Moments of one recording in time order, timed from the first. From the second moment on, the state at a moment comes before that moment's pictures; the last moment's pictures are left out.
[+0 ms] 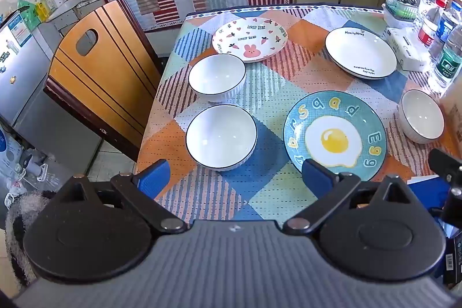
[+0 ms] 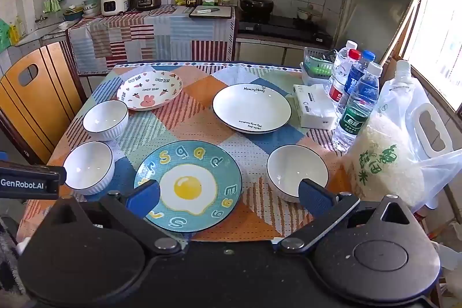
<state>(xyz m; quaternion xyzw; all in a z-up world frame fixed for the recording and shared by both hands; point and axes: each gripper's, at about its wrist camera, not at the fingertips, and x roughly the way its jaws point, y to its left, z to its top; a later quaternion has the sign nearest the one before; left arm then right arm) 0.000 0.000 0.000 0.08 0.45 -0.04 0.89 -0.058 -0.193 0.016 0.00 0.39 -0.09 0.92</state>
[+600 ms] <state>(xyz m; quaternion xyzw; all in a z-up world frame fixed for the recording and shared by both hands) 0.003 -0.002 -0.011 0.08 0.46 -0.05 0.88 -0.055 -0.195 0.010 -0.01 0.39 -0.11 0.91</state>
